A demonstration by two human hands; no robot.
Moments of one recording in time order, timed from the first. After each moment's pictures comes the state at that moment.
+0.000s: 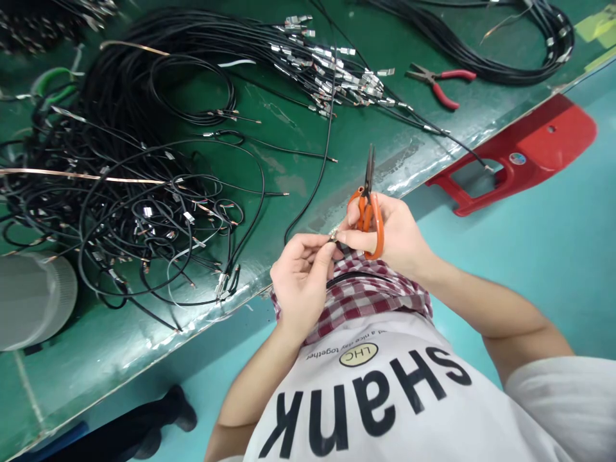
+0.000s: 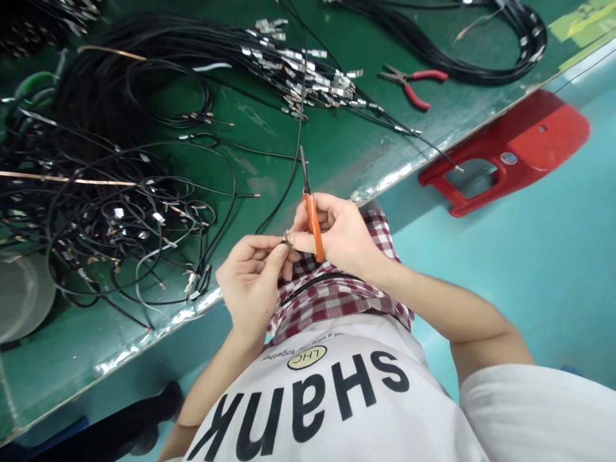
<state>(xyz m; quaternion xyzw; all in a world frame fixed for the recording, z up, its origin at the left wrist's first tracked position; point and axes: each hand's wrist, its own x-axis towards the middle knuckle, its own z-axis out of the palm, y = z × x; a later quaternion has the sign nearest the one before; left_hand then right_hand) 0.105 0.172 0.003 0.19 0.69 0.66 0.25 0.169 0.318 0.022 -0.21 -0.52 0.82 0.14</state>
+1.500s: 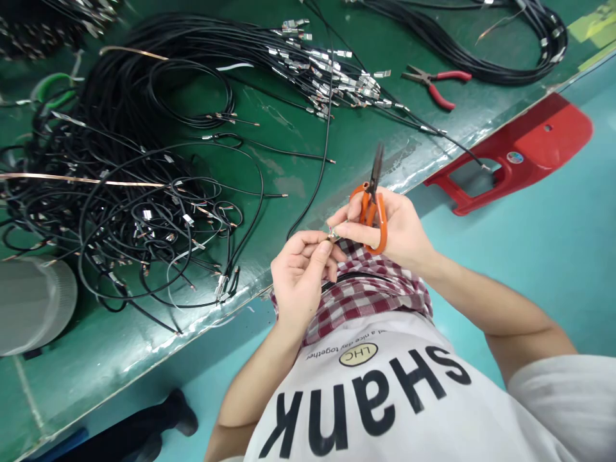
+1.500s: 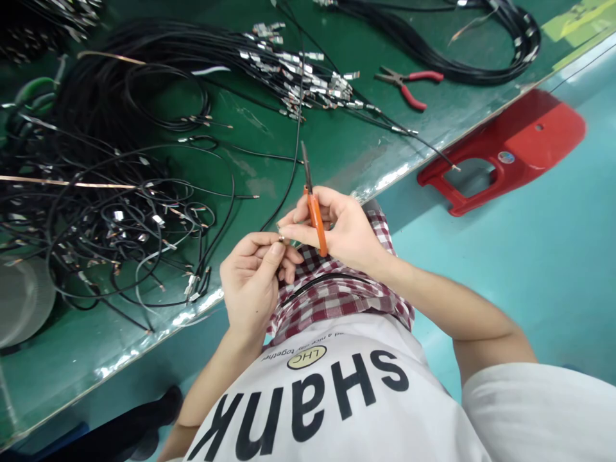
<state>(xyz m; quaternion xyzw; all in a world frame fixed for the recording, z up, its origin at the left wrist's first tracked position) 0.101 0.174 0.006 0.16 0.61 0.70 0.33 0.172 0.325 0.019 -0.16 -0.55 0.80 0.18</state>
